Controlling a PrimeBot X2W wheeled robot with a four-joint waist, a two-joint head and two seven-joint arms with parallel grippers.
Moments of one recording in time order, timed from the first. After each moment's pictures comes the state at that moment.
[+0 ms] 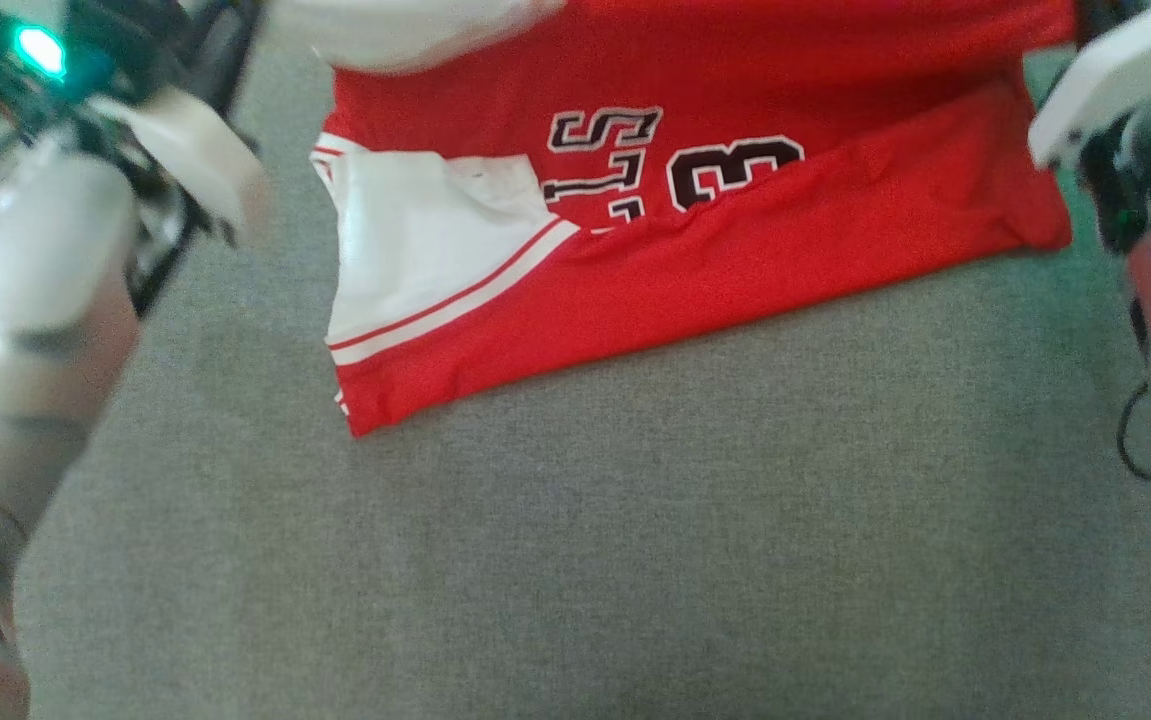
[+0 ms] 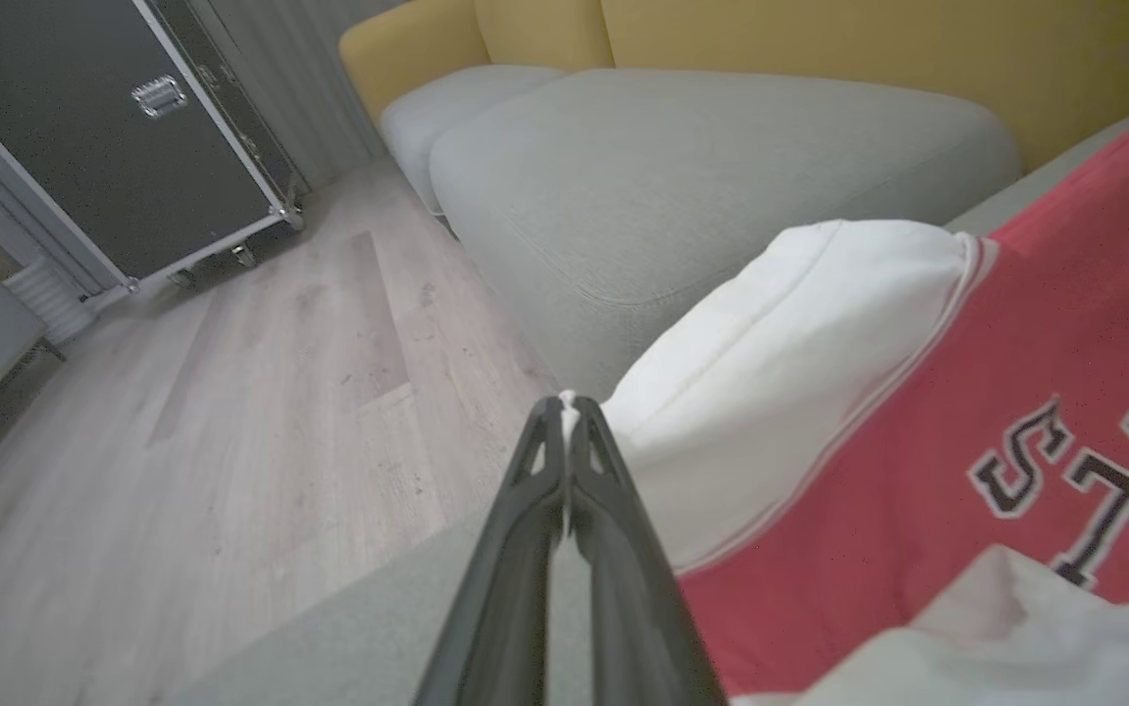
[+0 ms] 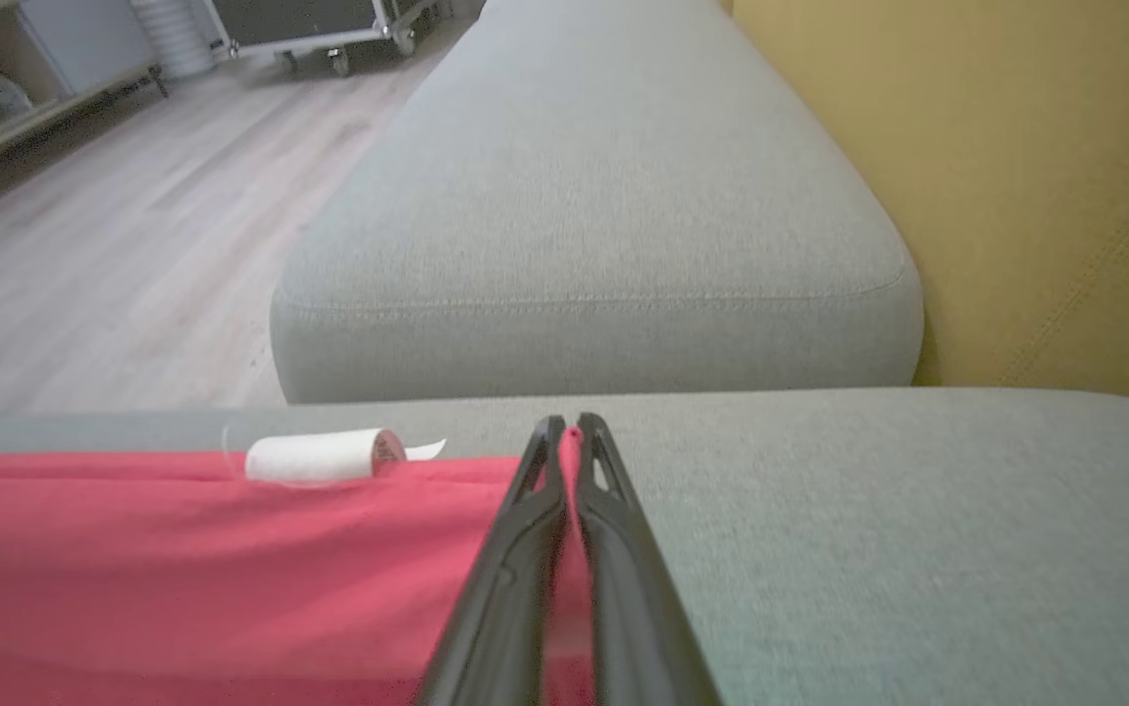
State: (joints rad) left arm -1.18 0.40 -1.05 0.91 -0.68 -0.13 -0.21; right arm -1.16 -0.25 0.23 1.28 0.32 0.13 -0.11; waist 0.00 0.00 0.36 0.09
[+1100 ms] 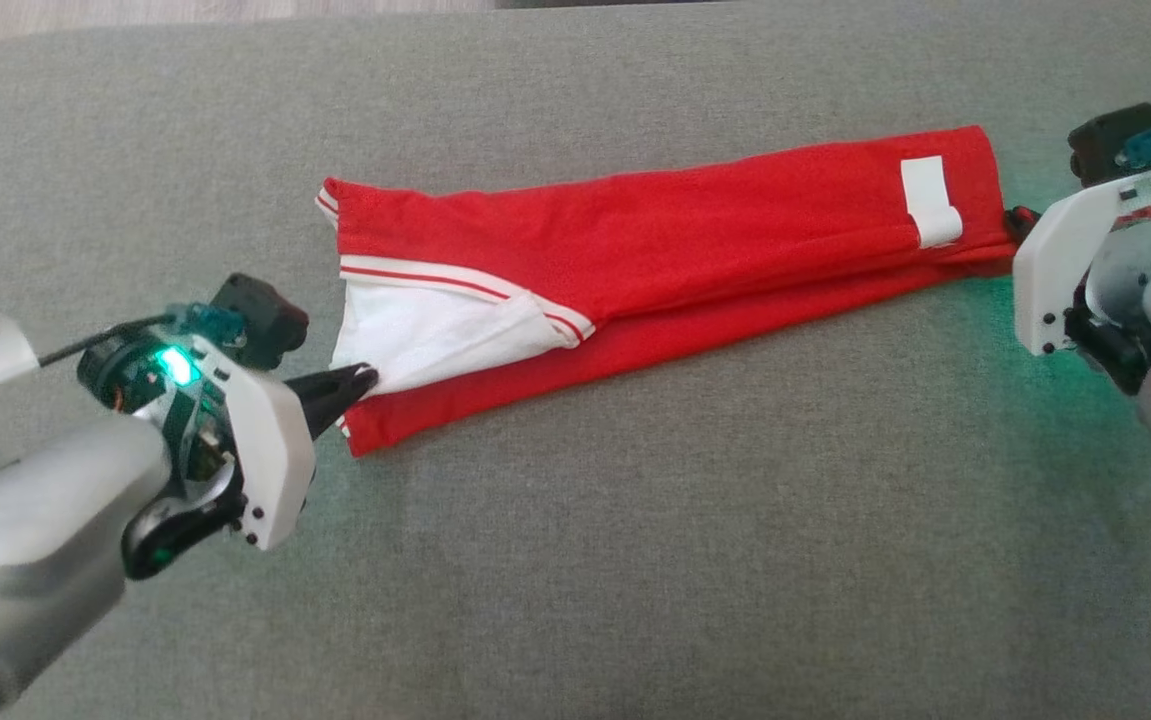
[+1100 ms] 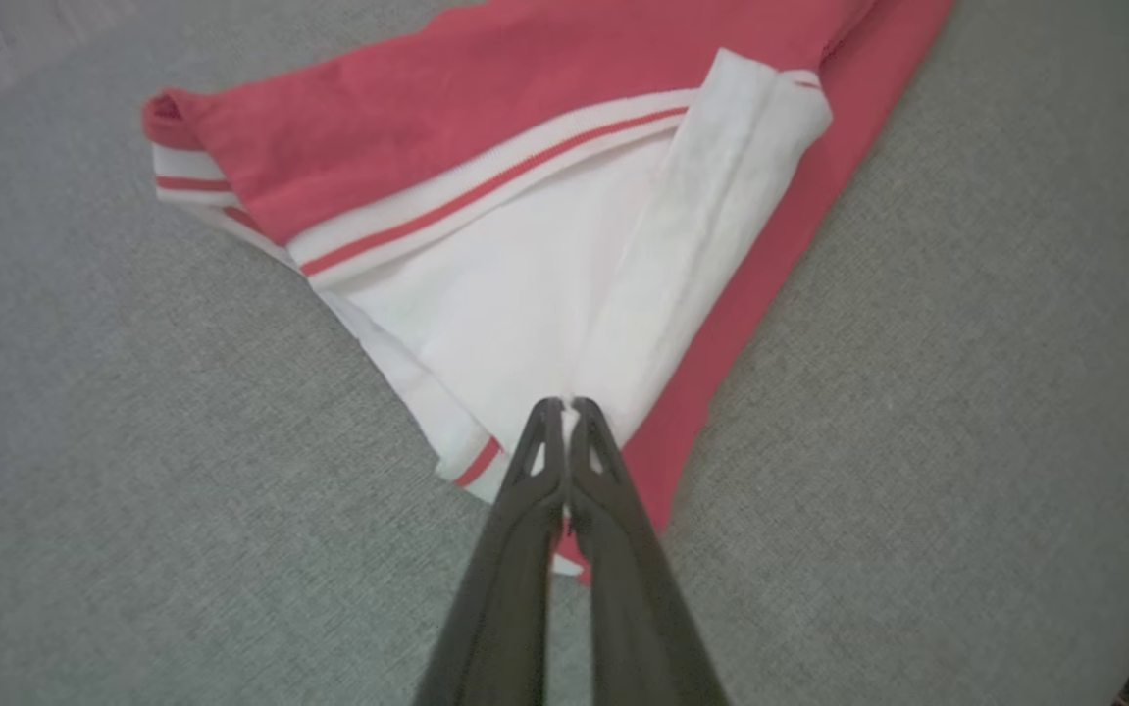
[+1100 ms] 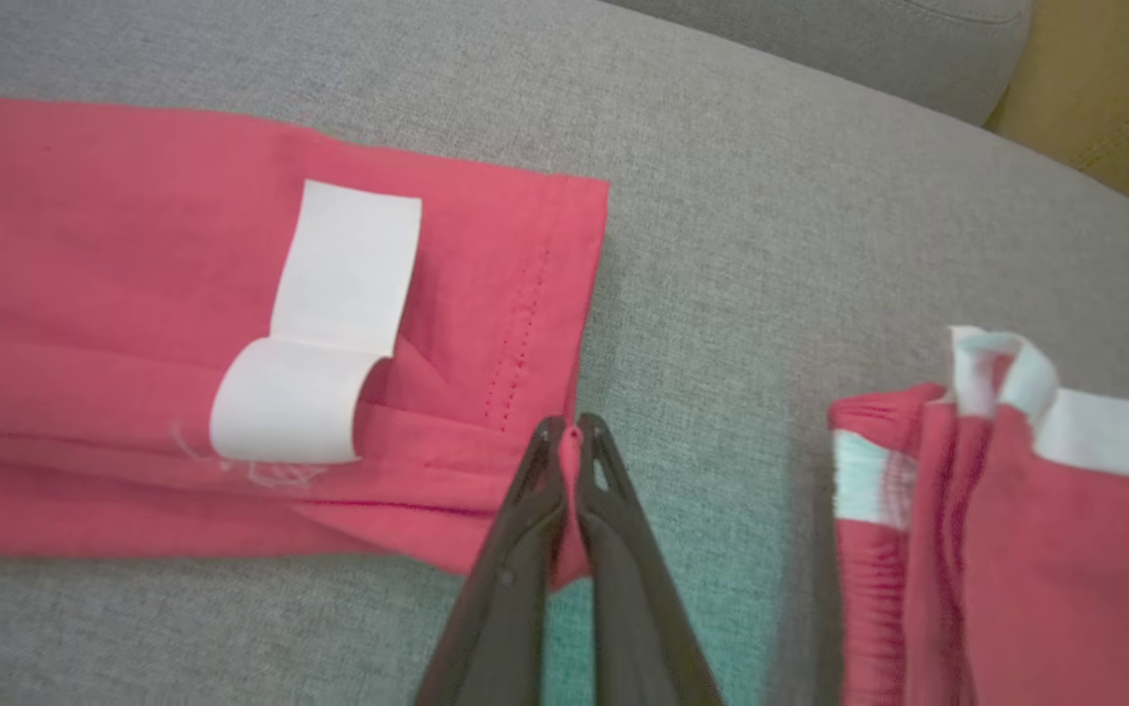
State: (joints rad) left arm -0.91 0.73 -1.32 0.27 -1.03 -0.13 0.31; right arm -0.94 -0.43 0.79 1.06 0.63 0.13 0.27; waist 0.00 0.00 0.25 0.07
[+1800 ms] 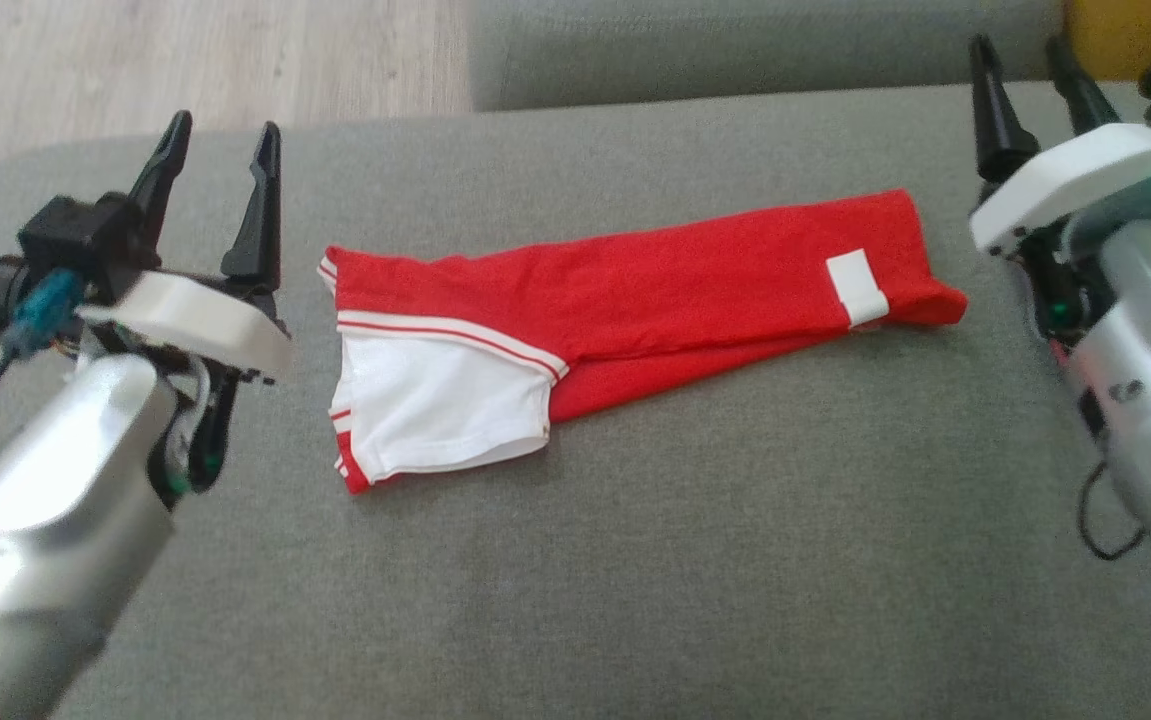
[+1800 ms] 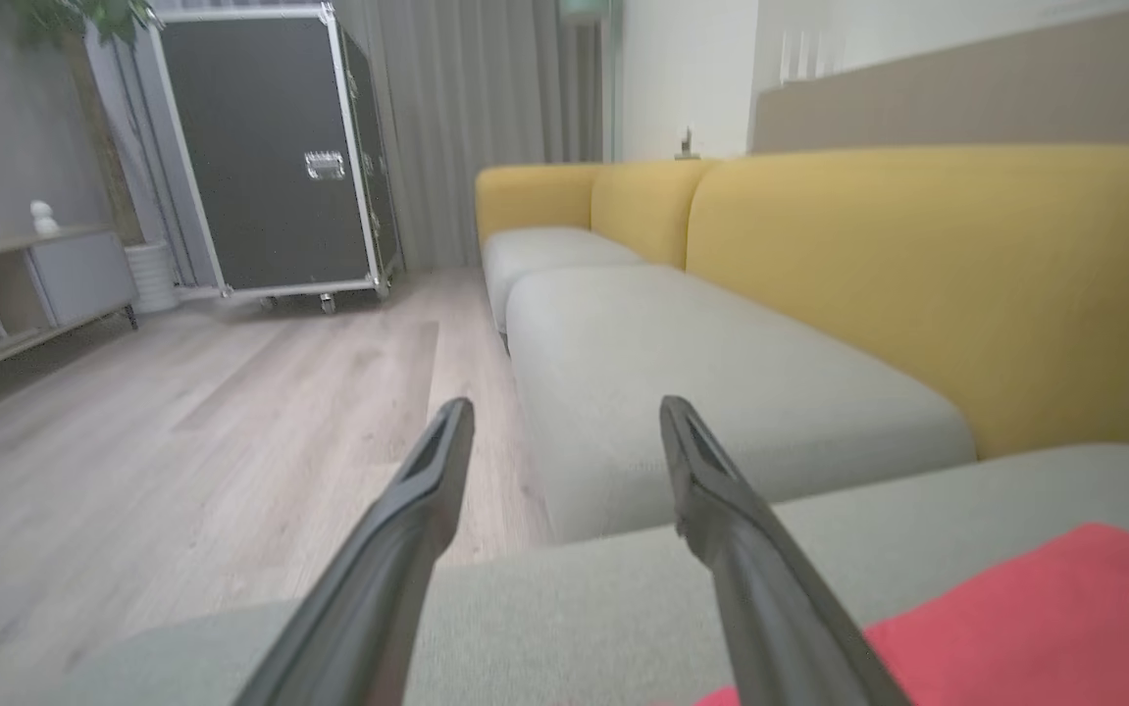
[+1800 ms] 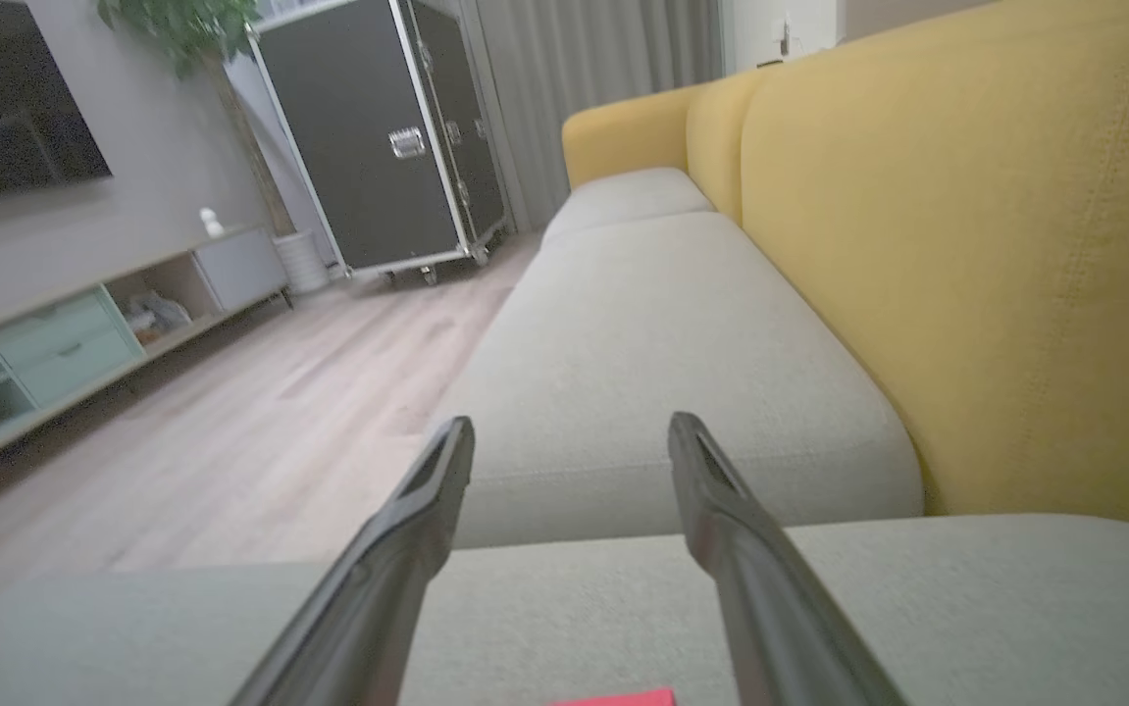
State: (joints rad) left arm -0.80 0.54 -0.92 0.47 -0.94 0.16 -0.25; right arm -0.97 -0.31 0.61 1.08 0.80 0.13 -0.24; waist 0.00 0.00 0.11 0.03
